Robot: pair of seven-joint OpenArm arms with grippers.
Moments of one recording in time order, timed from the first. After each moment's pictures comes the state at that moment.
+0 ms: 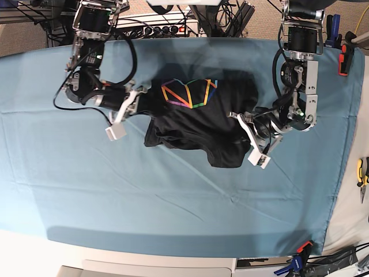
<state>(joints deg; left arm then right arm) -6.3 -9.5 1.1 84.5 -32.0 -25.1 53.4 -1.3 6.4 18.0 88.2 61.9 39.6 -78.2</state>
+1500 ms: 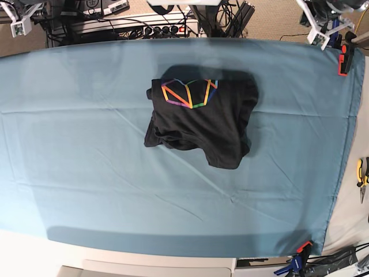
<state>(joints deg) 59.4 -21.9 -24.1 130.4 -27.3 -19.7 57.6 -54.9 11.6 64.7 126.5 49.1 36.6 -76.7</state>
